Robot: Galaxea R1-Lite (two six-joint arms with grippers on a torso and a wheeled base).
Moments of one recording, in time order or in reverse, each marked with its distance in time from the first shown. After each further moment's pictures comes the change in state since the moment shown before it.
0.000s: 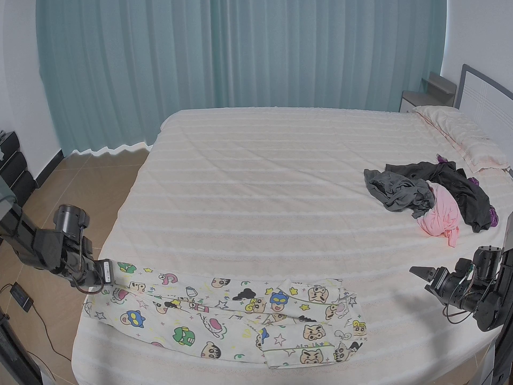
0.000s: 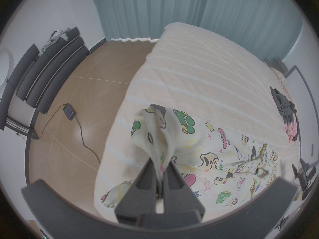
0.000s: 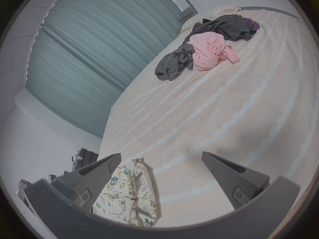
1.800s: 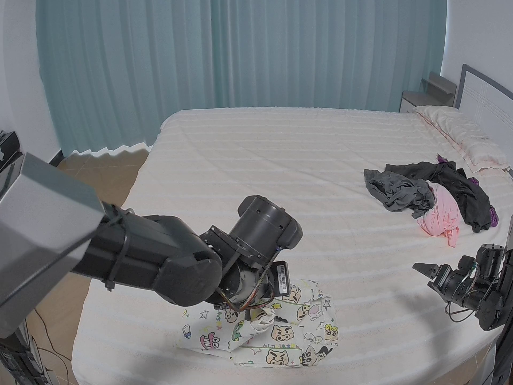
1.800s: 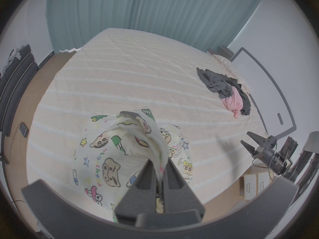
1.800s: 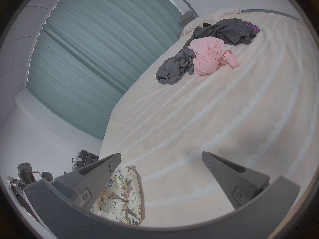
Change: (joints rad) left arm -0.952 0.147 -0.479 0.203 0.203 -0.578; right arm -0.012 -0.024 0.000 0.000 0.000 -0.001
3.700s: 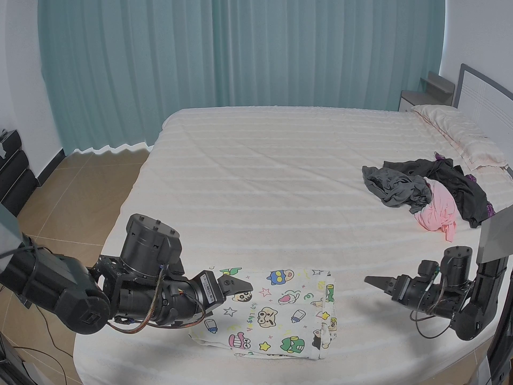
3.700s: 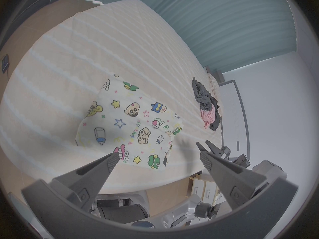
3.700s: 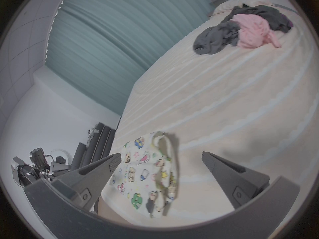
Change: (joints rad) left arm 0.233 -0.270 0.624 -0.543 -0.442 -0.237; right arm 0.433 0.053 -0.102 0.000 -0.089 0.079
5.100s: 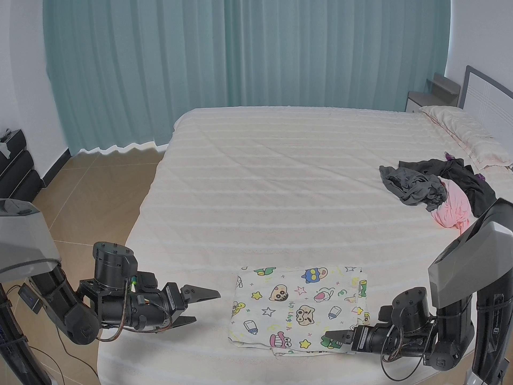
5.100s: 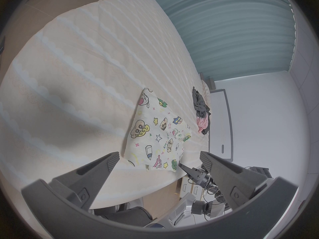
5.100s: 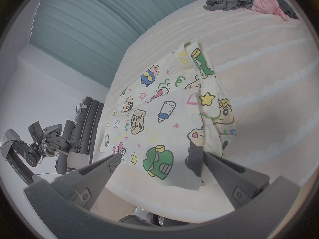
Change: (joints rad) left arm 0.263 0.206 0.287 -0.554 -0.313 0.047; right arm 0.309 0.162 0.092 0.000 -0.192 0.090
